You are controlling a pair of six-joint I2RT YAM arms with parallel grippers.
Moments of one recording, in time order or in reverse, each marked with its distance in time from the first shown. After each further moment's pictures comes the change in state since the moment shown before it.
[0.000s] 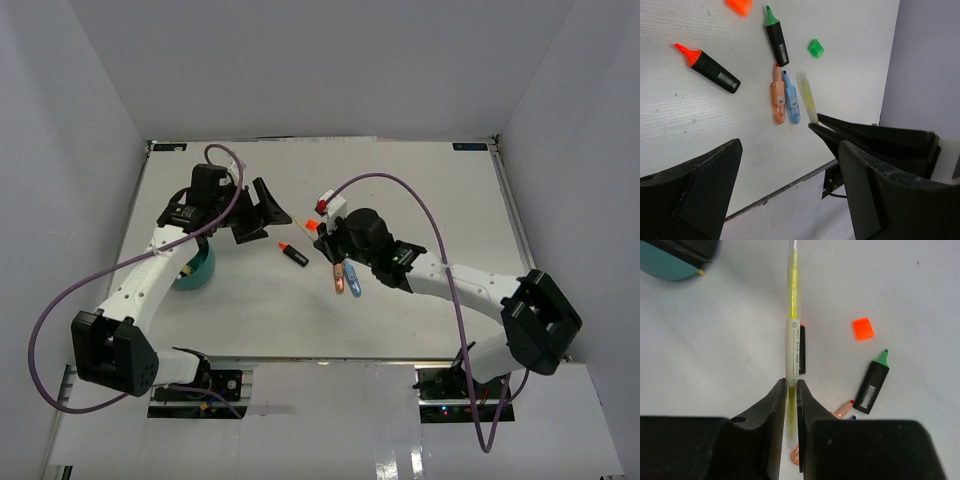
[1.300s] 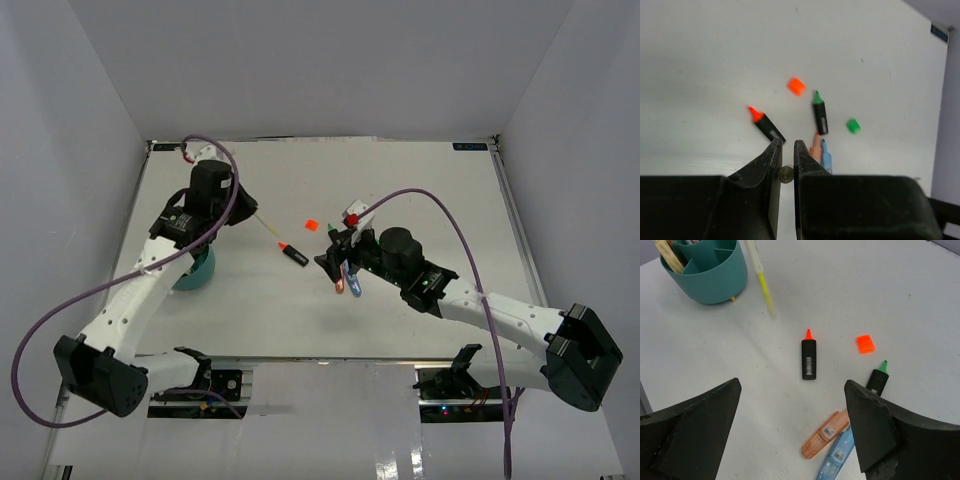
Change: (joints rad) left arm -0.156 -0.041 0.100 -0.014 -0.542 -0.042; right arm 0.015 -0.269 -0.226 0.190 -0.047 0.017
